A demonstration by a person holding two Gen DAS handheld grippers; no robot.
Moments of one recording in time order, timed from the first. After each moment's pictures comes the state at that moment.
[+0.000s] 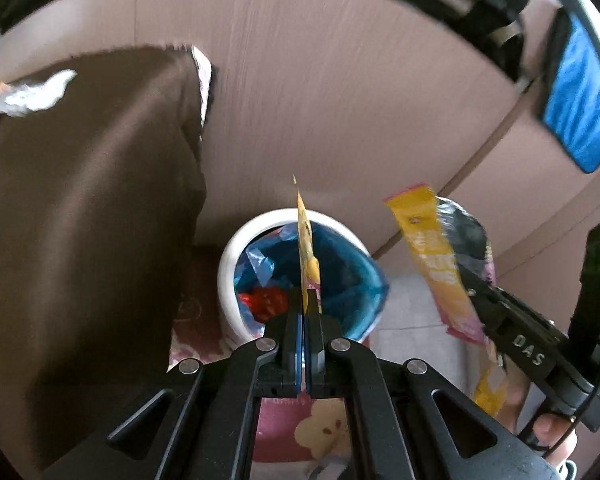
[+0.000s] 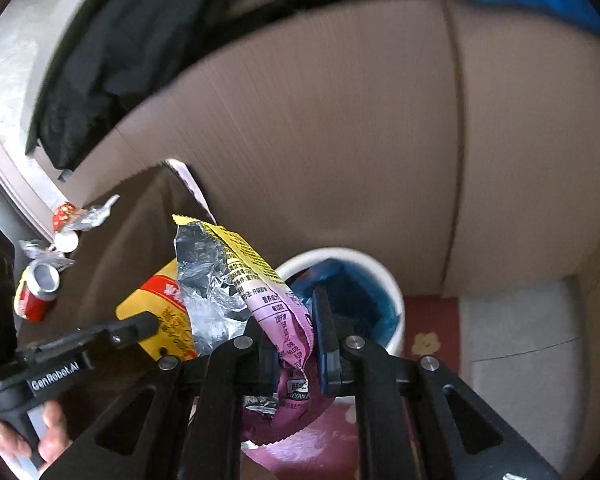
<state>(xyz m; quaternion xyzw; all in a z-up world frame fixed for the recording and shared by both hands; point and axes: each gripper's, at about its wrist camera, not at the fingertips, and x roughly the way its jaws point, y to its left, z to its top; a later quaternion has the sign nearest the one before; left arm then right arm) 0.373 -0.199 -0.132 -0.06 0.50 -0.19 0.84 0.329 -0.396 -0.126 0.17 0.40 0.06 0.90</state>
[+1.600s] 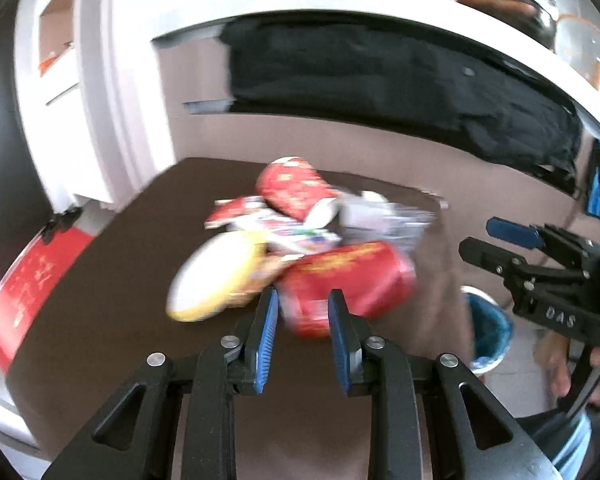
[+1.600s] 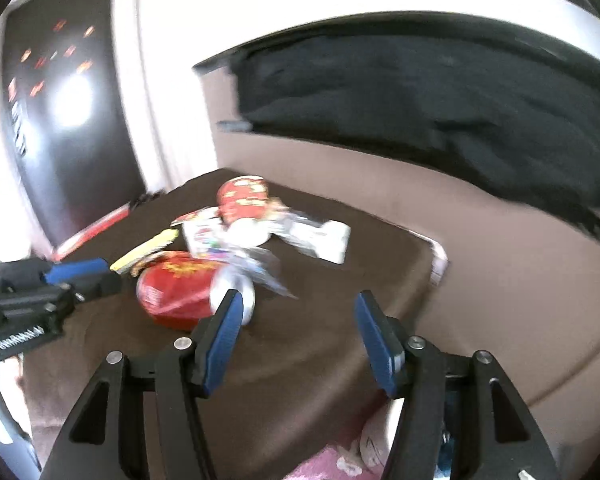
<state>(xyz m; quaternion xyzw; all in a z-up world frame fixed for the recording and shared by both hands) 0.294 0.119 -0.008 -0.02 0.36 -0.02 0.93 0.338 -0.113 0.005 -0.05 0.31 0.25 0.92</state>
